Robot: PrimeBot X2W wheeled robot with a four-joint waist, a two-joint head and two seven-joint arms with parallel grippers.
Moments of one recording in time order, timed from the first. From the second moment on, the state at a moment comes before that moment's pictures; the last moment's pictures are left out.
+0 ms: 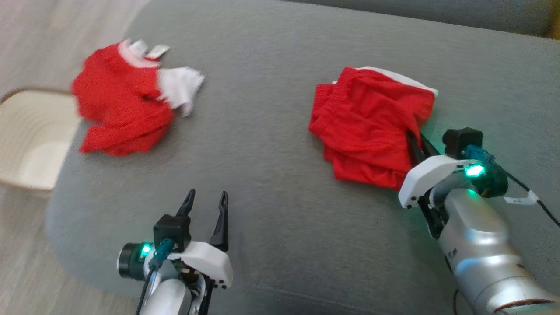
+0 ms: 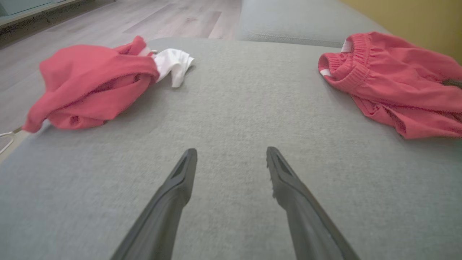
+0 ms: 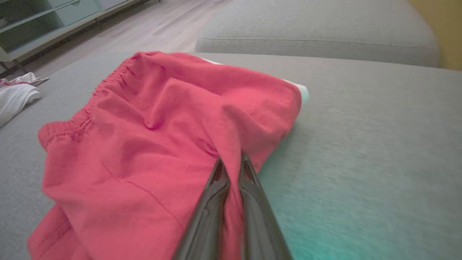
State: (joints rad) left arm -0.14 0.04 -0.38 0.42 -0.19 0.13 -0.26; right arm -0.70 -0.05 0.08 1.20 0.07 0.13 -0.26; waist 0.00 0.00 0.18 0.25
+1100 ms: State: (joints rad) left arm -0.27 0.04 -0.34 0.41 -0.10 0.06 -0.26; right arm -0.86 -0.13 0.26 1.18 0.25 0.13 -0.25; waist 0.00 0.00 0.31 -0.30
